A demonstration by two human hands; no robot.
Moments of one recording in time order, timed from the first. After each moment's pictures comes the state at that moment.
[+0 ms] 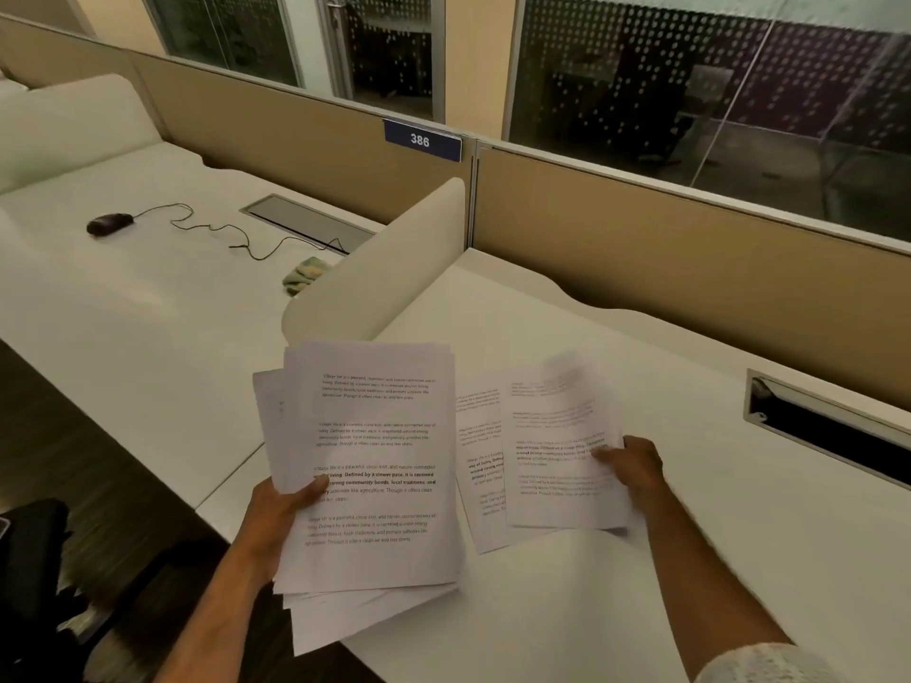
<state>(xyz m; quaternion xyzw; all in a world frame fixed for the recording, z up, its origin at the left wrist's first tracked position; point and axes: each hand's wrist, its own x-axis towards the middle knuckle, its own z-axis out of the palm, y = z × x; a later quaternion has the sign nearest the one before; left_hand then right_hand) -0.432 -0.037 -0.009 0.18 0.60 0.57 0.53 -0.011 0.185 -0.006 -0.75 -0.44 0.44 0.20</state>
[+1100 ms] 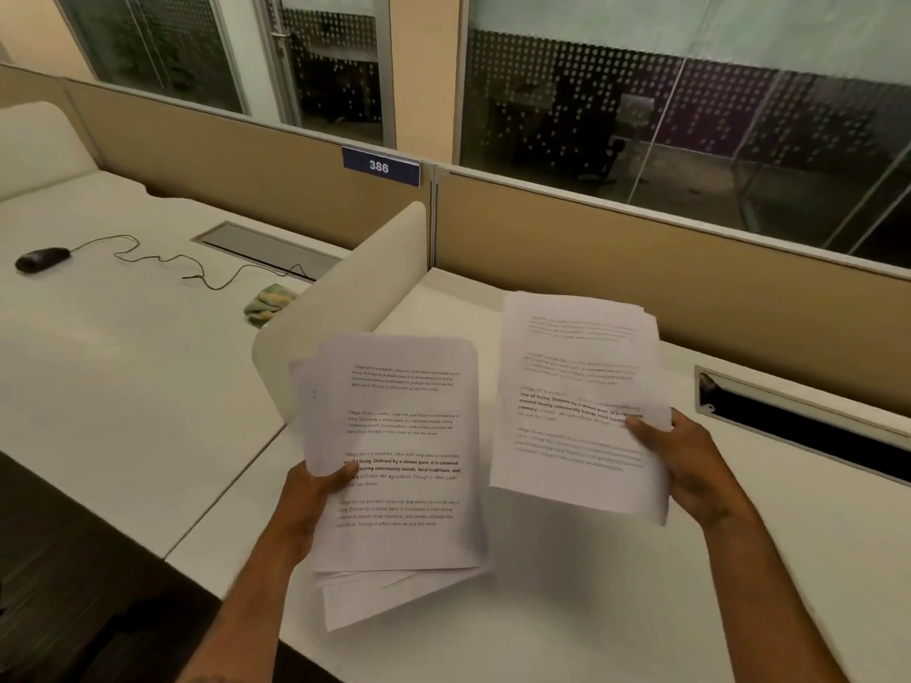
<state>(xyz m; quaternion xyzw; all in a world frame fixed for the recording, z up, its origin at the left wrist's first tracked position) -0.405 0.024 0.010 0.25 0.57 0.55 0.55 0.034 0.129 0.100 -0.58 -0.44 0.55 0.41</state>
